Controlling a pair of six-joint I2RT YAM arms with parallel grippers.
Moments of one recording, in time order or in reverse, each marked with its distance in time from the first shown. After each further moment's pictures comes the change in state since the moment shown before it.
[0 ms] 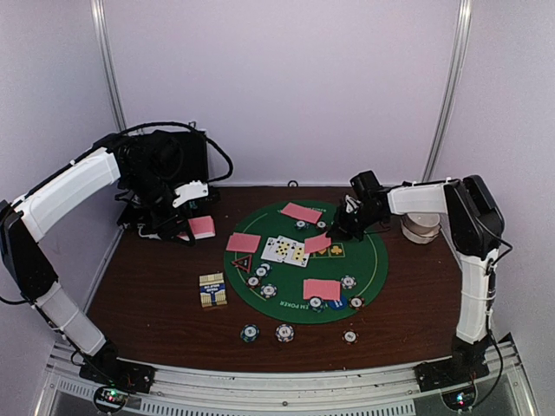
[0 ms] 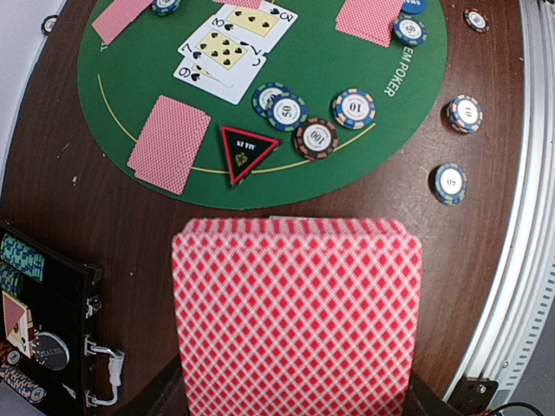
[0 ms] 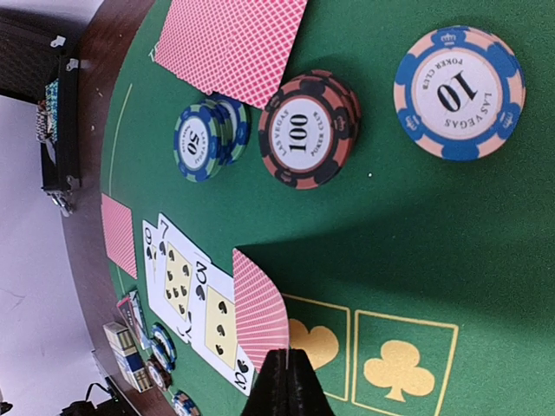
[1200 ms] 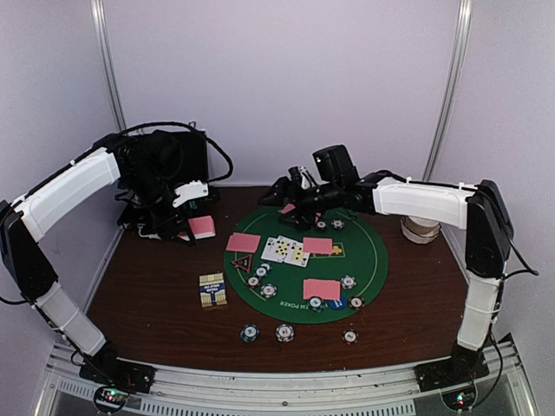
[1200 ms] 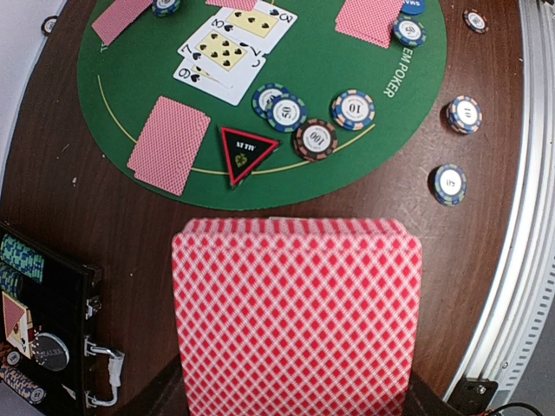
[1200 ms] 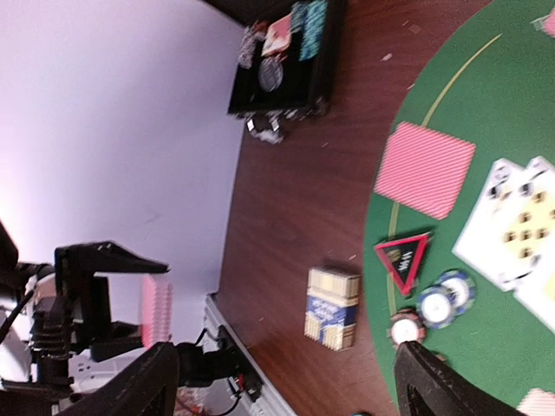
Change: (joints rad) left arm 0.000 0.000 0.000 0.001 0.002 0.000; right arm 0.283 -0.166 0.107 0.146 -0.061 0.222
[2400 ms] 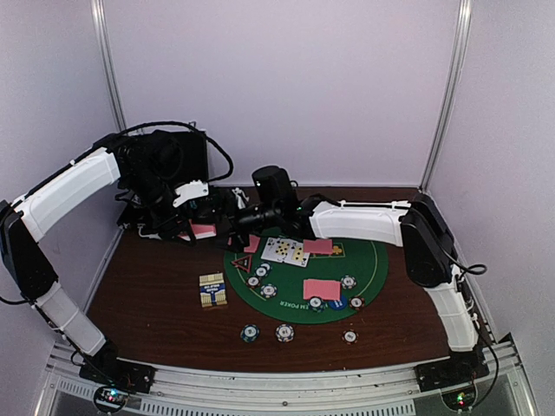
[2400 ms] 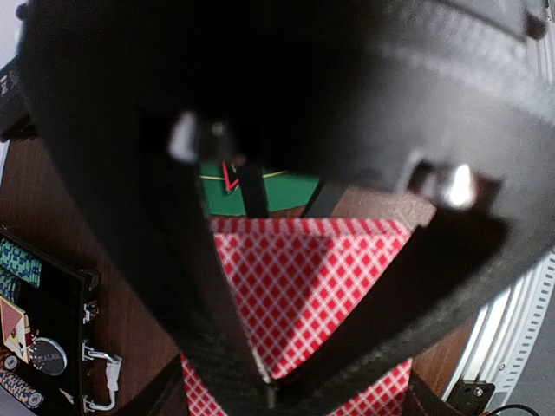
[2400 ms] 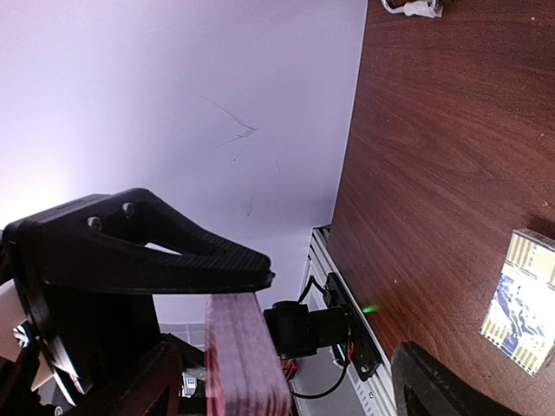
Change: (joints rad) left arm 0.000 0.000 0.000 0.002 0.018 0.000; right arm 0.238 0.374 0.344 0.301 -0.202 0.359
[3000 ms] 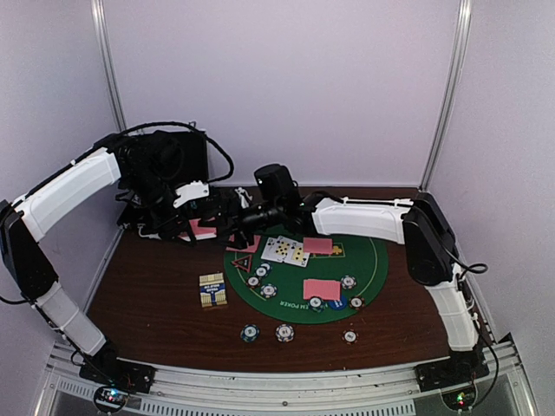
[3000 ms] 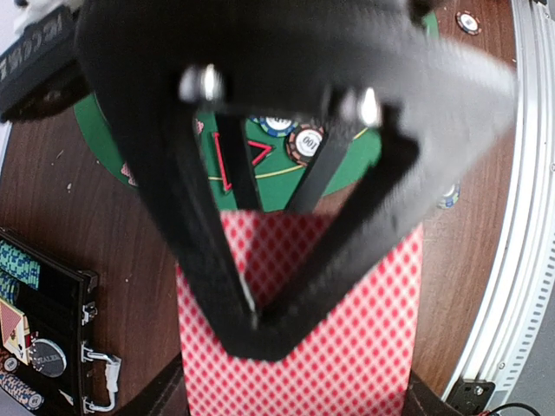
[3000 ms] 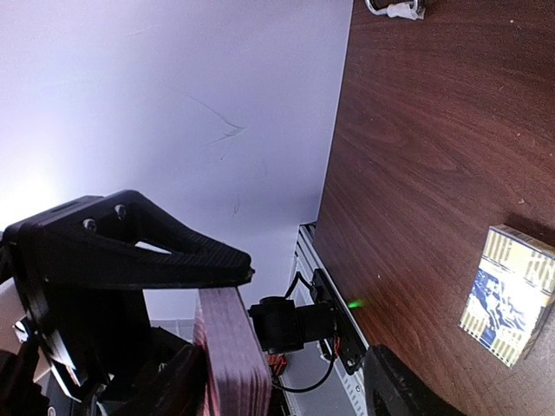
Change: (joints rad) left arm -0.001 0.000 0.000 -0.002 0.001 0.000; right arm -0.015 0.009 0.027 -0.089 -0.011 -0.056
